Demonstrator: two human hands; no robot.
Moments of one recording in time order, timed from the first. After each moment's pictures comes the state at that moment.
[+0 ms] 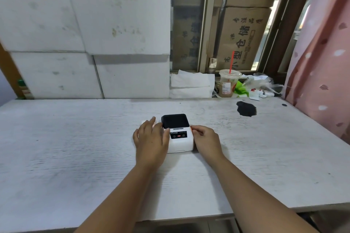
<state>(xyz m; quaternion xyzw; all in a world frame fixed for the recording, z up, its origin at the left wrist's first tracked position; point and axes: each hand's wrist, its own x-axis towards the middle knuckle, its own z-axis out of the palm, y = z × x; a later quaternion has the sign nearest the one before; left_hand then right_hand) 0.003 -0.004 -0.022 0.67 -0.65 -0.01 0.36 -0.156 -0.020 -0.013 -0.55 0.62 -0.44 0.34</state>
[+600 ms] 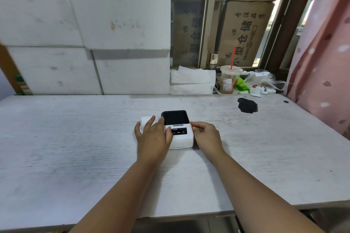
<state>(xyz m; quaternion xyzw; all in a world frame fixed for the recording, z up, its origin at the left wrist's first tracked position) 0.000 -0.007 -0.024 0.67 -0.68 0.03 0.29 -0.157 -0.025 -0.014 -0.53 0.63 -0.44 0.36</state>
